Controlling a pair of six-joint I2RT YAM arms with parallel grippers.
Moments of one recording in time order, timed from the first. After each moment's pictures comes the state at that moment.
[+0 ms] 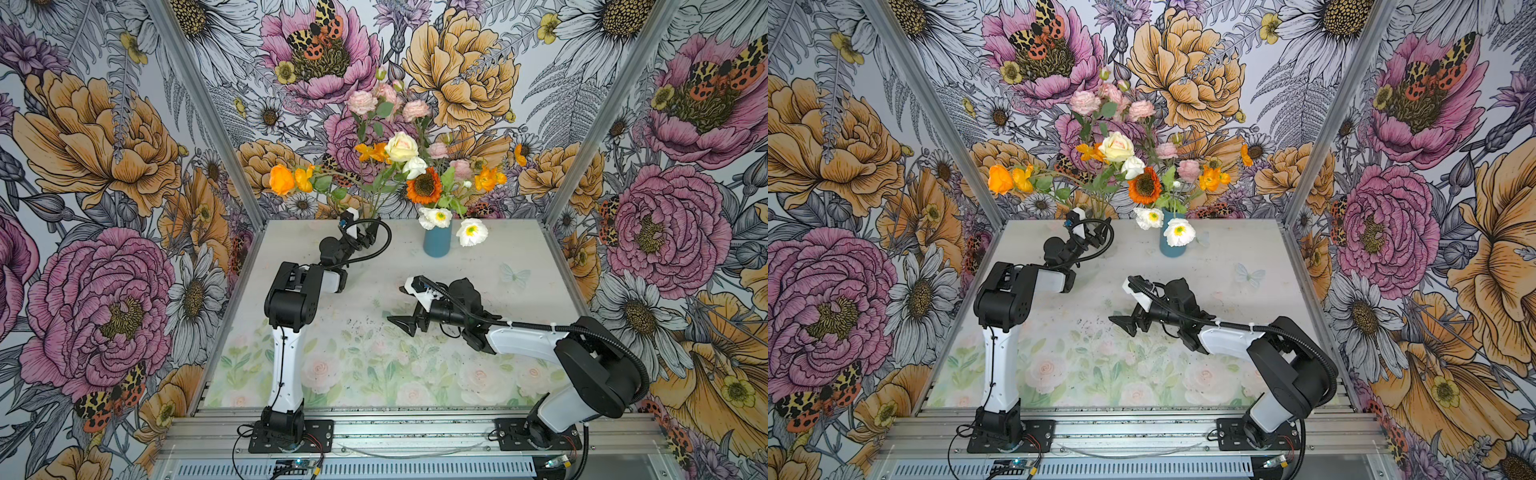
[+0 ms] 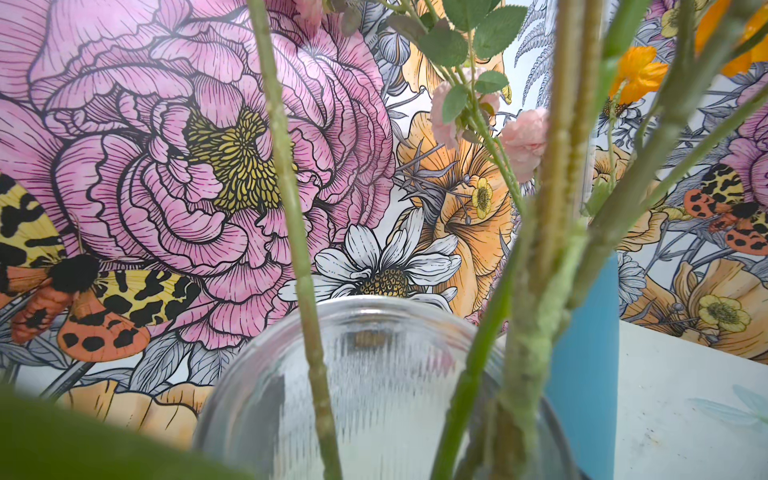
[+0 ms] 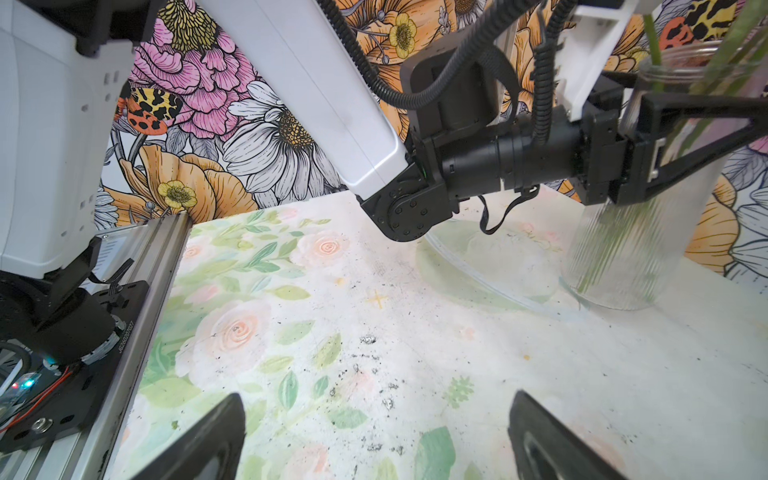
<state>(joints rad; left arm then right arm) -0.20 2.28 1.30 1.33 0.39 -0.11 0.69 1.56 0.68 0.65 -0.54 -0.07</state>
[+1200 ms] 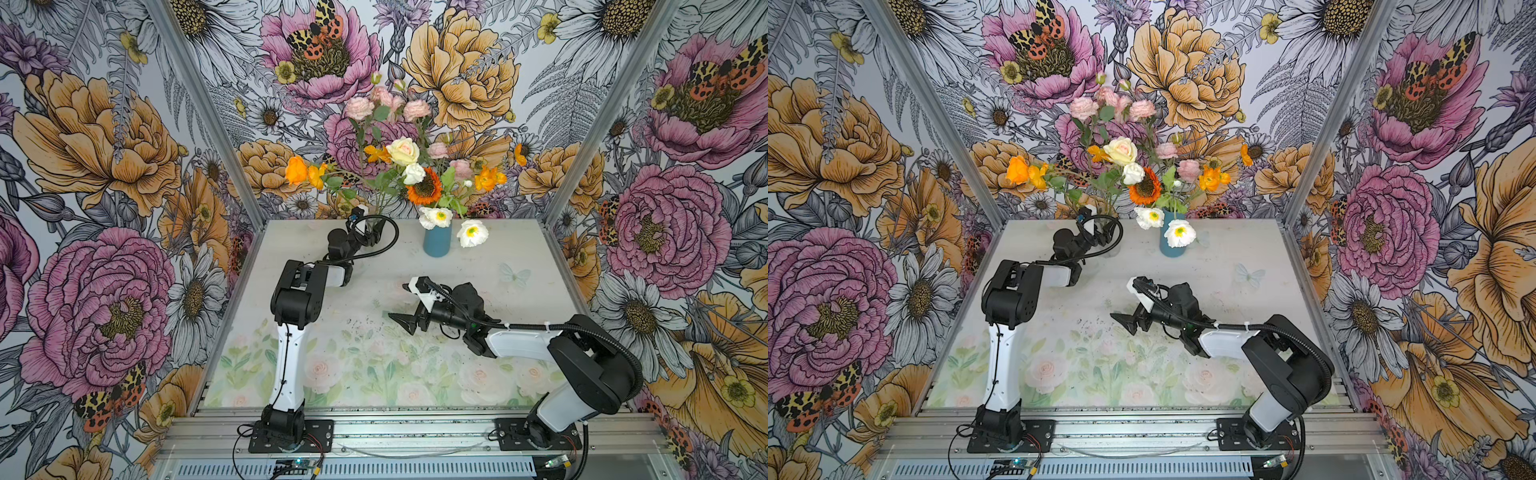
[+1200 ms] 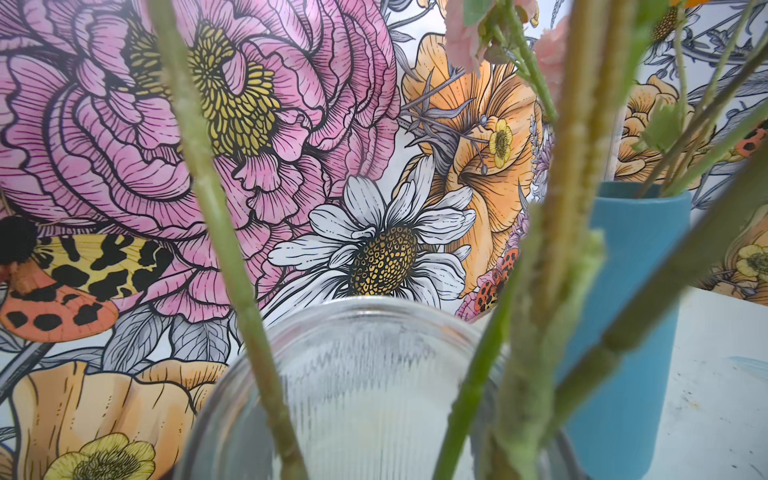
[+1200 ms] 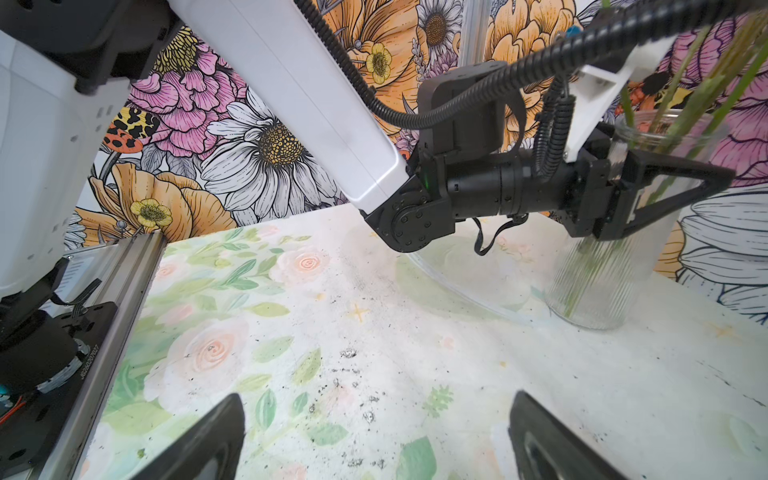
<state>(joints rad) -0.22 2.33 1.44 1.10 0.36 -0.02 0.69 1.59 0.63 0.80 -0.48 -0.04</state>
